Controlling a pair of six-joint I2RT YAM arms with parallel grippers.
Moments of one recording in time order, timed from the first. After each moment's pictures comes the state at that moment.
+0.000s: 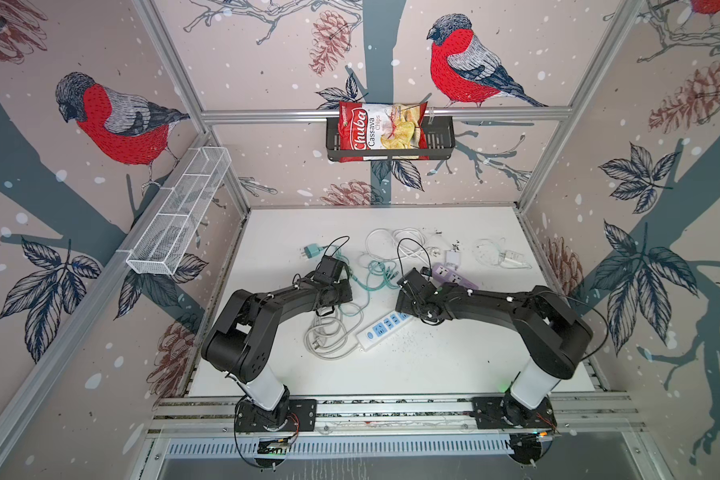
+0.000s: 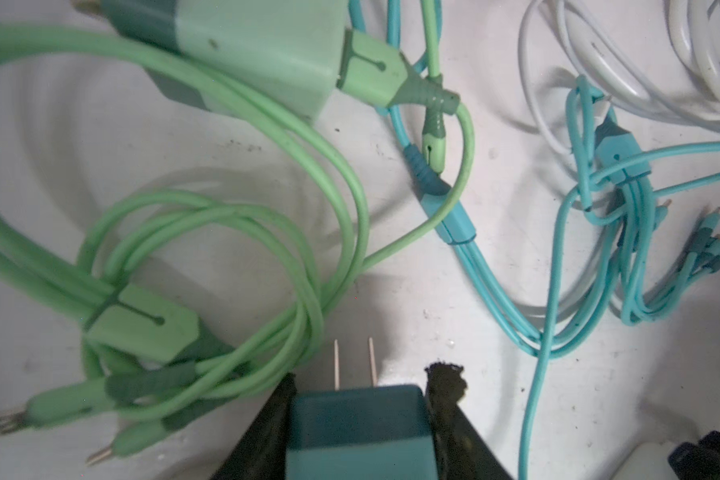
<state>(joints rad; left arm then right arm) -0.42 1.65 0.81 -0.18 0.08 -0.60 0.84 1.70 0.90 -0.37 0.21 0.96</state>
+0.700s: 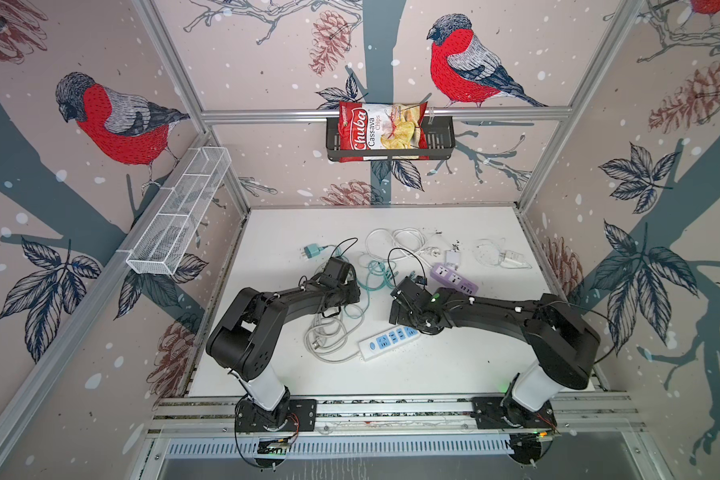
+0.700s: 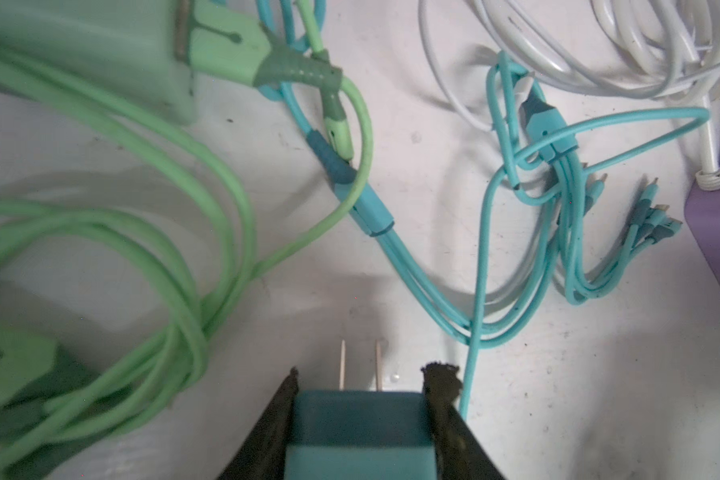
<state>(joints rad) -0.49 1.68 0.81 -0.09 0.11 -0.60 0.96 1.65 0.96 -0.52 0.17 1.02</state>
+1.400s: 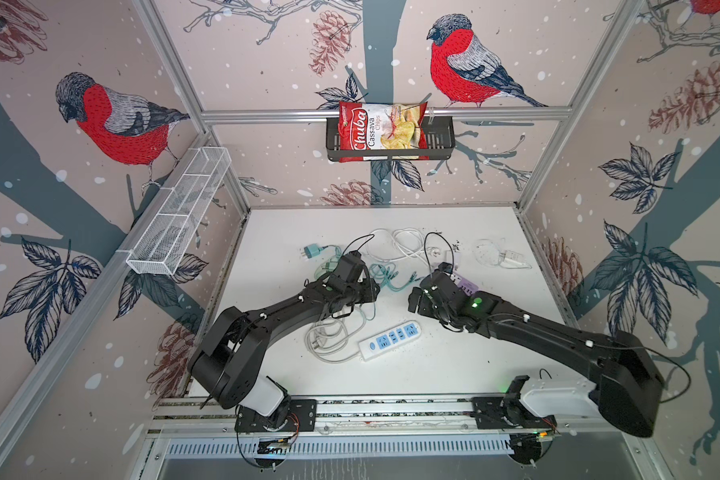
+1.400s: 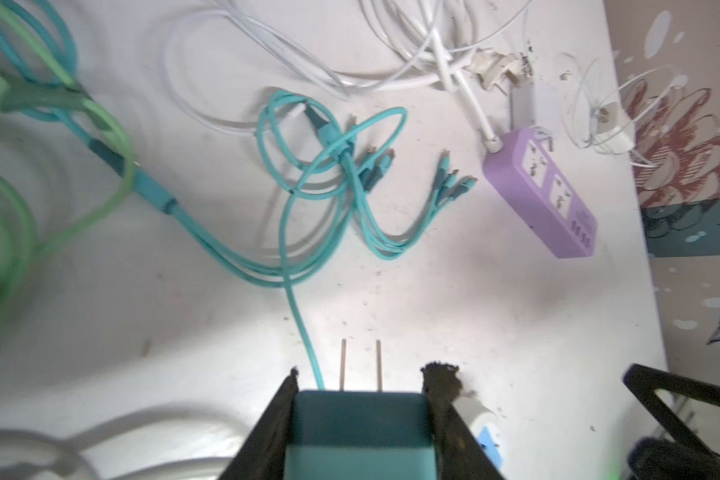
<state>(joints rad) -0.67 1.50 0.85 -0.14 0.15 -0.69 0.86 1.25 0.81 -0.49 0.26 0.89</state>
